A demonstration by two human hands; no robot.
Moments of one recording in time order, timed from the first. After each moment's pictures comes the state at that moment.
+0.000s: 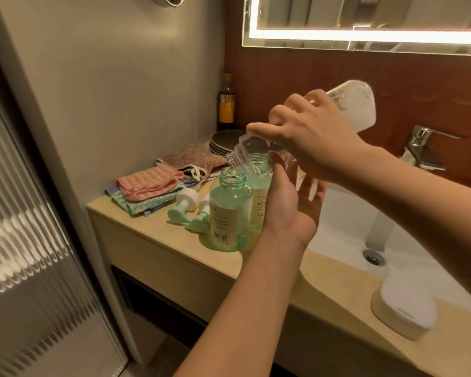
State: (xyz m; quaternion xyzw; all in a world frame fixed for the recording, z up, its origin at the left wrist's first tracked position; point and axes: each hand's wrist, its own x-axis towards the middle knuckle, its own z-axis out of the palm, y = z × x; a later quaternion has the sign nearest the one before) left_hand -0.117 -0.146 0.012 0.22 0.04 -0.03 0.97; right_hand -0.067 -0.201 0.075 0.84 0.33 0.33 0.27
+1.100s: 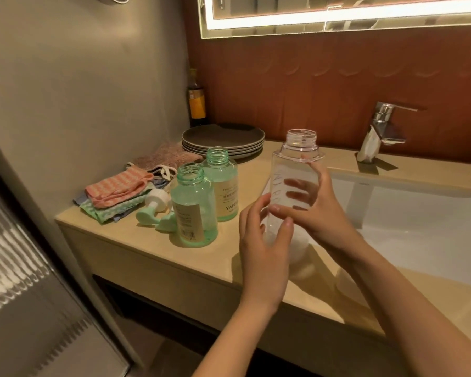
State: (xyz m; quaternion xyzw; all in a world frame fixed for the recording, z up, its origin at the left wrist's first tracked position) left_hand -0.163 -0.171 -0.072 0.68 -0.05 0.18 0.71; right_hand -0.106 -0.274 -0.045 0.75 0.14 0.08 -0.64
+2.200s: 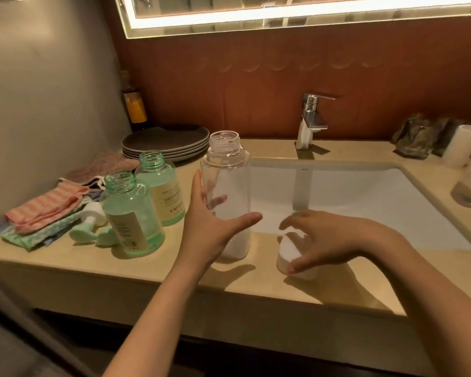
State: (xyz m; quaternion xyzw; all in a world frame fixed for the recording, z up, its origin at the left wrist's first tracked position) left_hand -0.131 -0.167 -0.054 0.78 -0.13 0.08 0.60; right_hand -0.156 -0.365 -0.035 0.98 0.10 -0.15 -0.07
